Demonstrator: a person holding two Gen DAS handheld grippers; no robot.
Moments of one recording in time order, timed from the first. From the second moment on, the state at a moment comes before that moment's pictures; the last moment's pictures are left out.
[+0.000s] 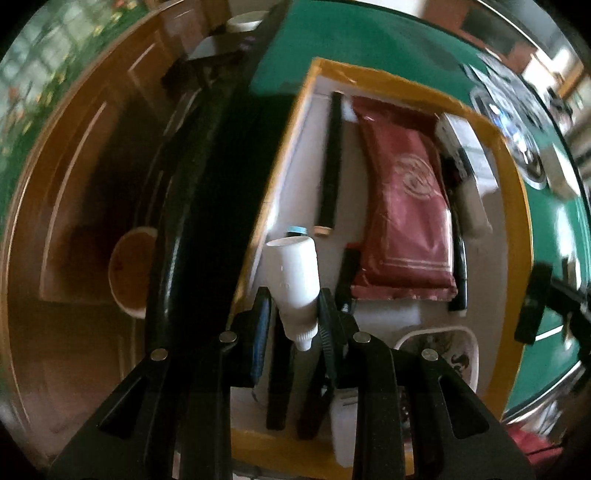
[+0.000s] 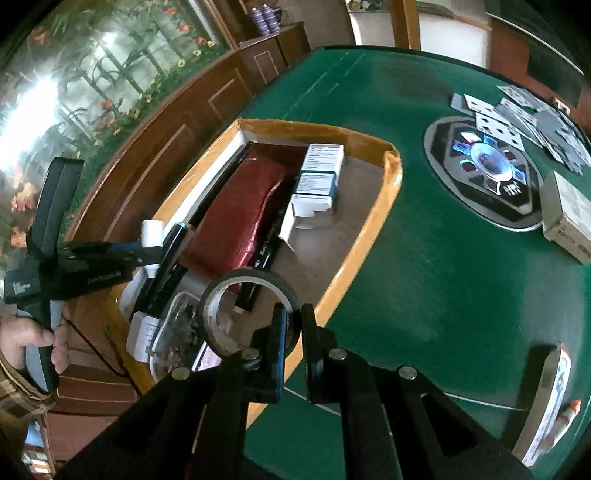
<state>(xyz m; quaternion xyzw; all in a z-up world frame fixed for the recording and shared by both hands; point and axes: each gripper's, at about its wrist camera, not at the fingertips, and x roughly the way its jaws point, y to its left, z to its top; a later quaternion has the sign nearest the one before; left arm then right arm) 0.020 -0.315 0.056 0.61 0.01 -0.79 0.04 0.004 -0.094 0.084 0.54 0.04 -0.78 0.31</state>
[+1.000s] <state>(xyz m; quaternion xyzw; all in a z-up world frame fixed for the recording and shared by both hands) 0.005 -0.311 0.043 0.62 -0.04 -0.78 0.04 -0.035 -0.162 0.052 0.52 0.25 -0.78 0.25</state>
